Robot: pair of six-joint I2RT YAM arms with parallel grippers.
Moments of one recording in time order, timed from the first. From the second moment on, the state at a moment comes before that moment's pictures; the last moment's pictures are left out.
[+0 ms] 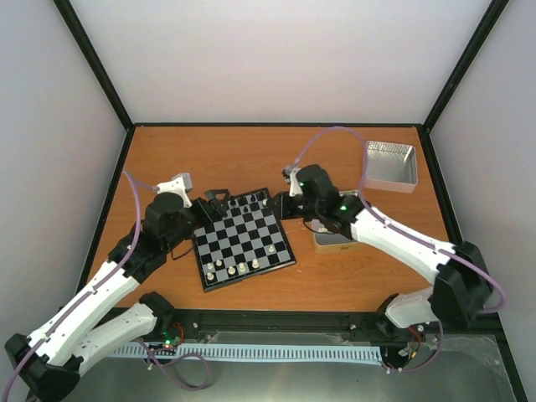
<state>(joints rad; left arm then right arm) -0.61 0.78 0.75 -0.32 -0.04 -0.91 0.75 1.33 1.00 -0.15 -0.29 0.64</state>
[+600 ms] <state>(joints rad) -0.61 0.54 0.74 -0.60 -0.39 -0.54 0.85 1.77 1.27 -0.89 -0.04 0.42</state>
